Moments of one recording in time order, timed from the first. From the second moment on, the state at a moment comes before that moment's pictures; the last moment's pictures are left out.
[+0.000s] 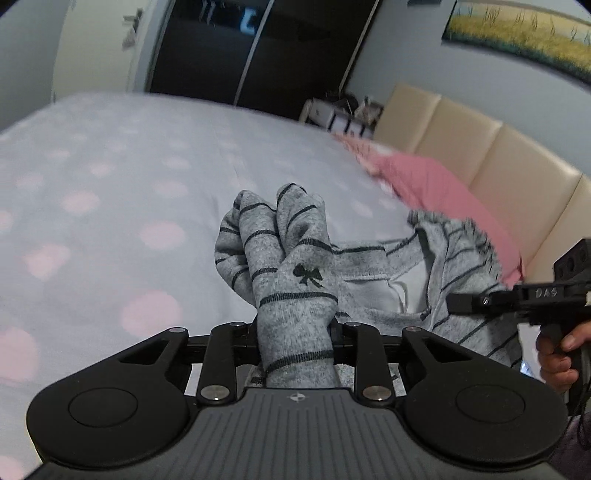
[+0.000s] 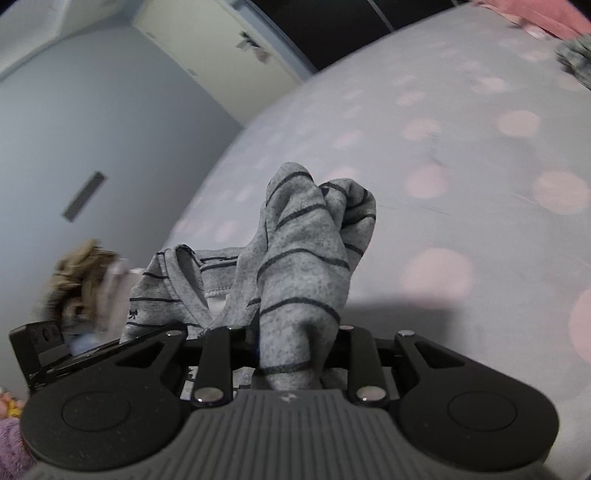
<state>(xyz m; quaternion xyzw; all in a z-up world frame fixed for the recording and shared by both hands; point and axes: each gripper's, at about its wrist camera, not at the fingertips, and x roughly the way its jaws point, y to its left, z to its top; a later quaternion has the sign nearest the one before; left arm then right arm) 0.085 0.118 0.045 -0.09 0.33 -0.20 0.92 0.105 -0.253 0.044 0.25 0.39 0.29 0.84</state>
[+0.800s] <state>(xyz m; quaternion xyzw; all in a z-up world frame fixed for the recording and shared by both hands) 0.004 0.473 0.291 -0.05 0.18 0.06 0.98 0.123 0.163 0.281 0.24 0.33 0.53 0.74</state>
